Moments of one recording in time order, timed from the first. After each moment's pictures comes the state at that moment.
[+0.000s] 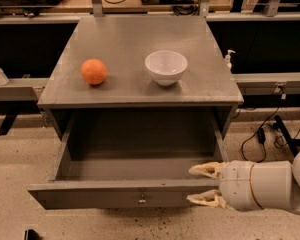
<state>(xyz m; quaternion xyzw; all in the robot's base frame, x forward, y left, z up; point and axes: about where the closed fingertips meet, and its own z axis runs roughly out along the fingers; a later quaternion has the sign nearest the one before) 0.382 -0.125 0.735 -0.64 0.66 0.11 0.38</state>
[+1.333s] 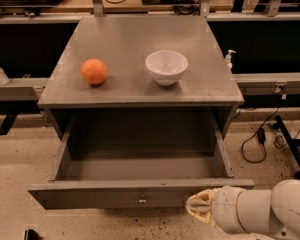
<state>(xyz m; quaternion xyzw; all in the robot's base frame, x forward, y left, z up) 0.365 -0.127 0.656 -0.61 0.70 0.10 0.35</state>
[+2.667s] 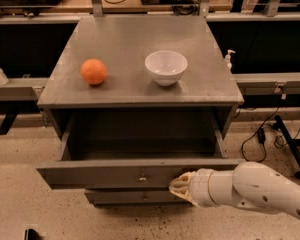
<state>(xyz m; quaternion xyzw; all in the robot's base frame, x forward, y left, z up) 0.442 -0.094 0.598 -0.59 0.71 0.12 0.37</state>
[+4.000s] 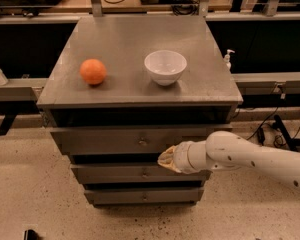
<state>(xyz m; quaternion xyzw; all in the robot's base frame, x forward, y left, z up) 0.555 -0.061 0.578 -0.60 0.70 0.11 0.37</state>
